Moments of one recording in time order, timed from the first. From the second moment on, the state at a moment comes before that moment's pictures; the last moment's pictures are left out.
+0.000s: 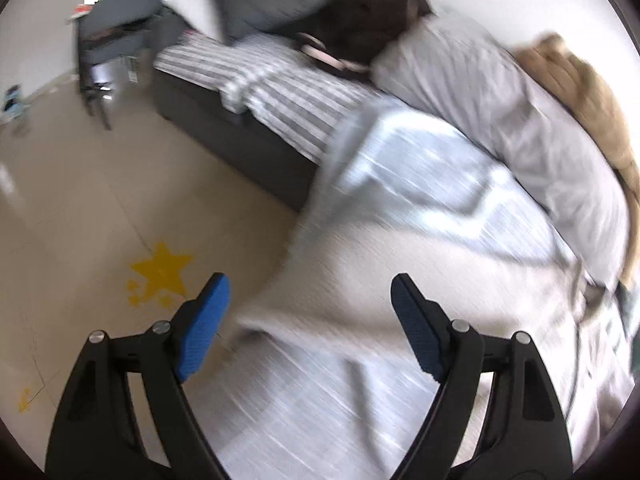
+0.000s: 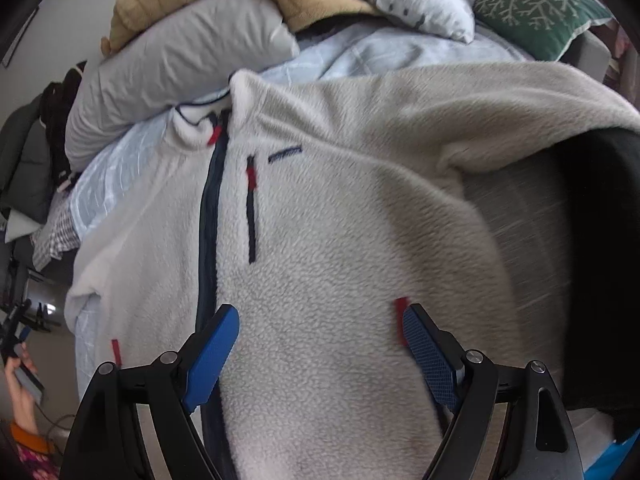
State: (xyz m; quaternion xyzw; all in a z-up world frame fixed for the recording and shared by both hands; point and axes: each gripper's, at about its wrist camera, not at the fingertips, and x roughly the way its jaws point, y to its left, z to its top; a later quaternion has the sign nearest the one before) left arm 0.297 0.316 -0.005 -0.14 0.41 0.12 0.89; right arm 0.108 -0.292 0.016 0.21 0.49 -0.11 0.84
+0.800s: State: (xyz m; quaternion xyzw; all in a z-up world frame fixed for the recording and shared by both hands) left arm 0.276 0.064 -0.004 -0.10 0.53 -0.05 0.84; right arm 0.015 -0.559 0.046 0.35 0.39 -0.31 0.79
